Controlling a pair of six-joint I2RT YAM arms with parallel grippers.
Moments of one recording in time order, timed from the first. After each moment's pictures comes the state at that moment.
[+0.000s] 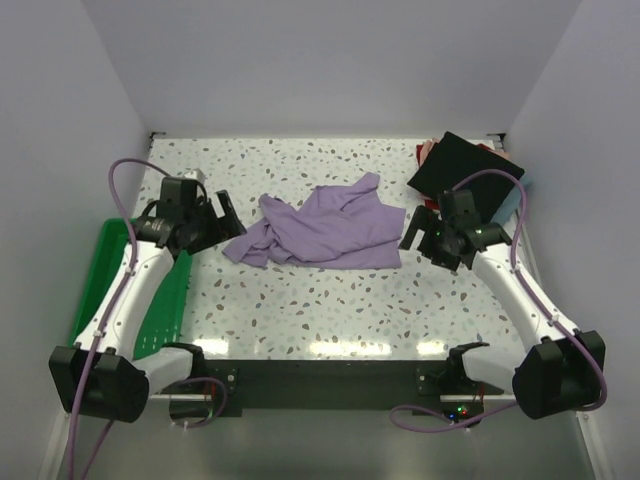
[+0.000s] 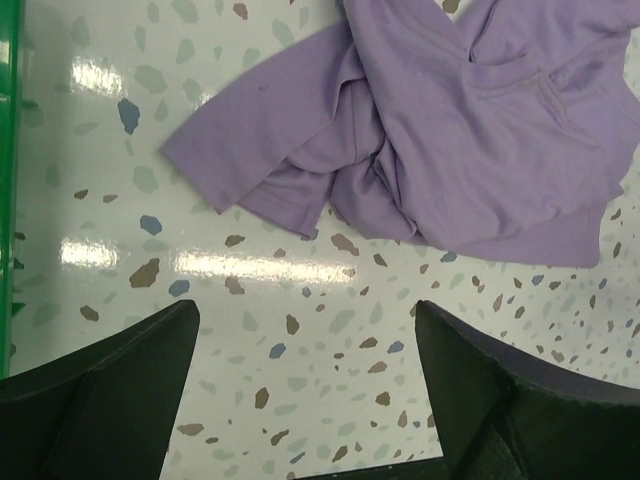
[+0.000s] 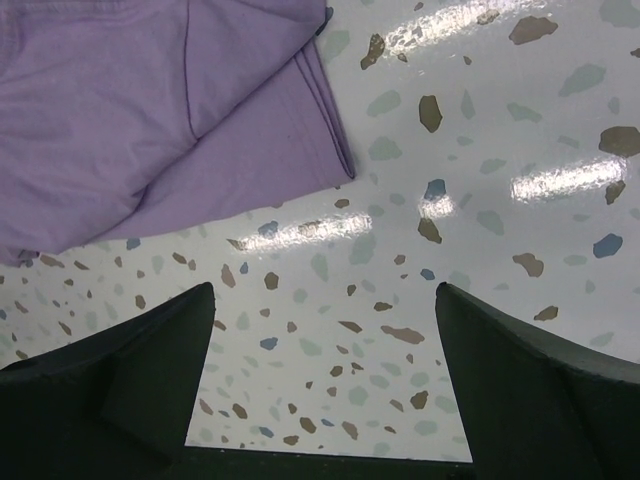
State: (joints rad) left arm -0.13 1.13 1.04 -0.80 0.10 -0.50; right arm 0.22 1.18 0.94 -0.74 0.01 0.64
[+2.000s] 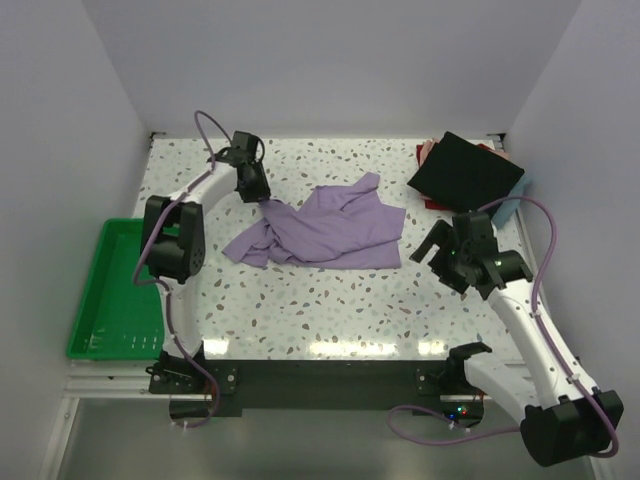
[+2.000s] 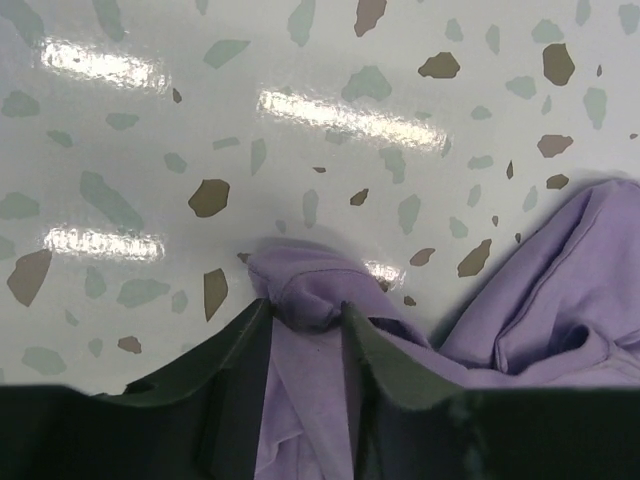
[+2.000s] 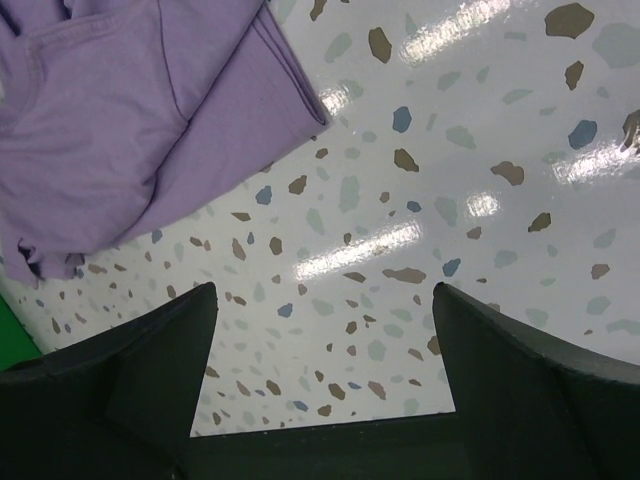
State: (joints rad) left arm -0.22 2.08 1.63 -0.56 -0.03 -0.51; right arm 0.22 0.93 0.86 -0.87 0.06 0.84
